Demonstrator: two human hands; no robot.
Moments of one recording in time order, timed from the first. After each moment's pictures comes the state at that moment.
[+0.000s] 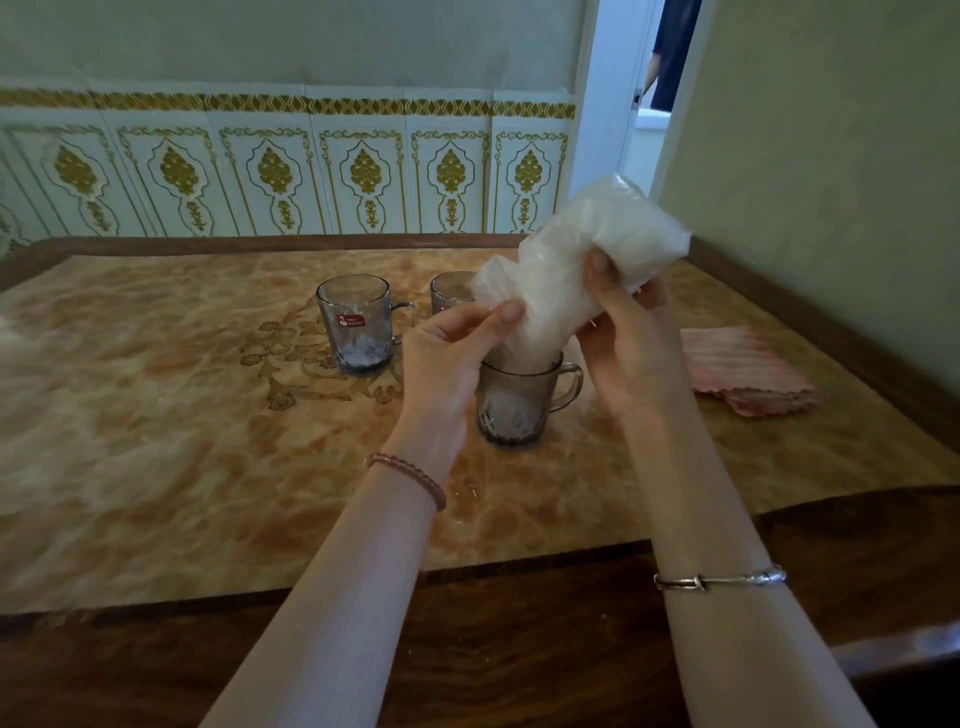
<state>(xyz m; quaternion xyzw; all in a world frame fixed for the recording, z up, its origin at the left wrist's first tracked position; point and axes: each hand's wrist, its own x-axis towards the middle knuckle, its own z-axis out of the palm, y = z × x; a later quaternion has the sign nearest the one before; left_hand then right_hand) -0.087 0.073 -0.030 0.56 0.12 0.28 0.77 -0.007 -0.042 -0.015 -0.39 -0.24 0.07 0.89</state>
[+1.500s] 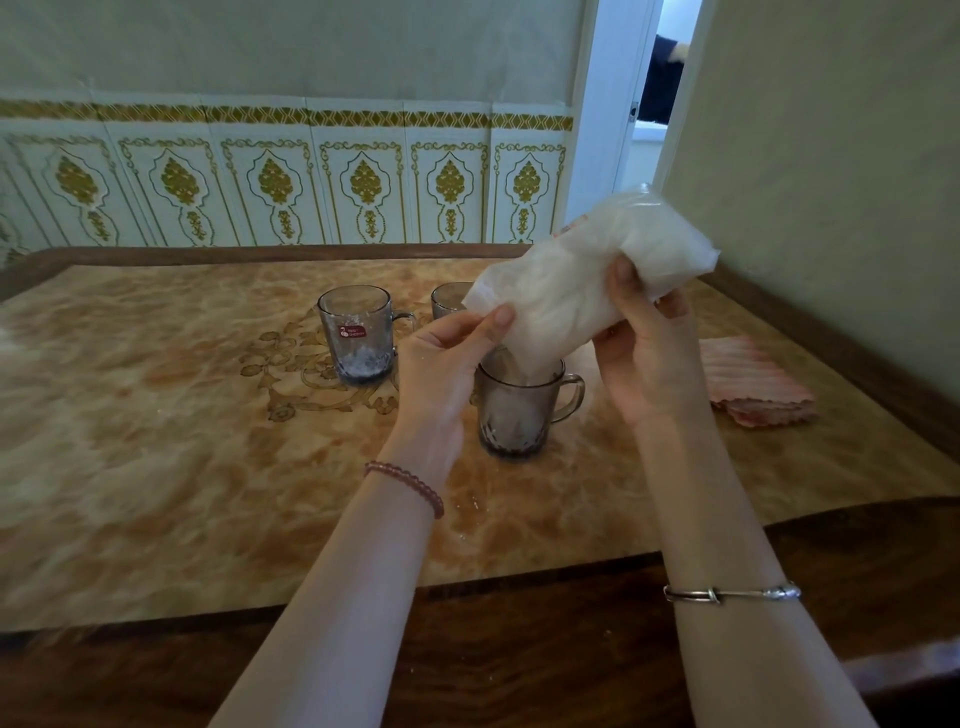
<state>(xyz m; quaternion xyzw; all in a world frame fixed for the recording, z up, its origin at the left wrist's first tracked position) -0.083 0.082 -0.031 0.55 0.12 0.27 0.78 0.002 -0.049 -0.015 -0.36 -0.24 0.07 0.90</state>
